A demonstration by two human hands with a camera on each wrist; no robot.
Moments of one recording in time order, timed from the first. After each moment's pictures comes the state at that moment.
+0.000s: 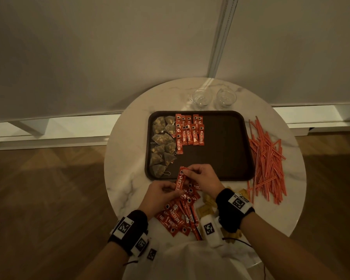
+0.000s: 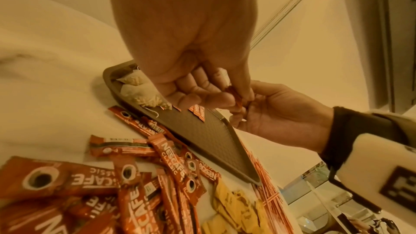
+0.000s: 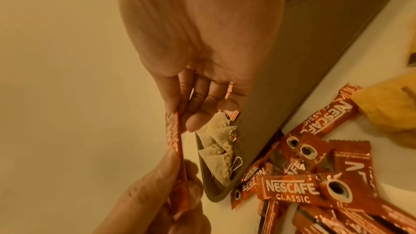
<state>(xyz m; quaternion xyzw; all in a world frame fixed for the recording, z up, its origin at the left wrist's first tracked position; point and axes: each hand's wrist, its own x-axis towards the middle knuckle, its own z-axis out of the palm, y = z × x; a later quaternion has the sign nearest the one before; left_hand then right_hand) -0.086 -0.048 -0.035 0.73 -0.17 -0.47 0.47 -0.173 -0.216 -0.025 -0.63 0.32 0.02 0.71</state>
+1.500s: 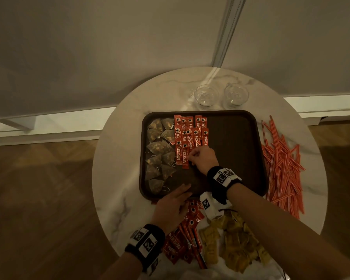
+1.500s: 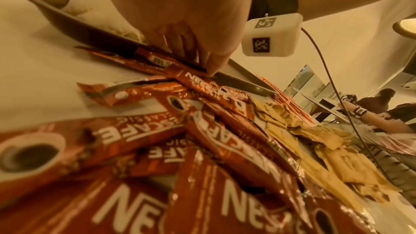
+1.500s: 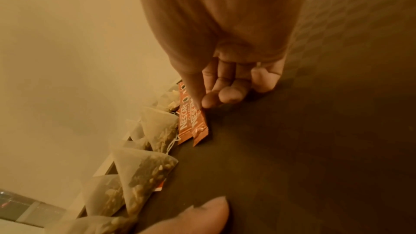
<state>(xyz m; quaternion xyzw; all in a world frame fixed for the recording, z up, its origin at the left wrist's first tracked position) -0.074 -0.095 -0.118 0.81 -0.44 -0.33 0.21 -0.069 -0.308 -0.110 -0.78 0.41 0.11 0.47</state>
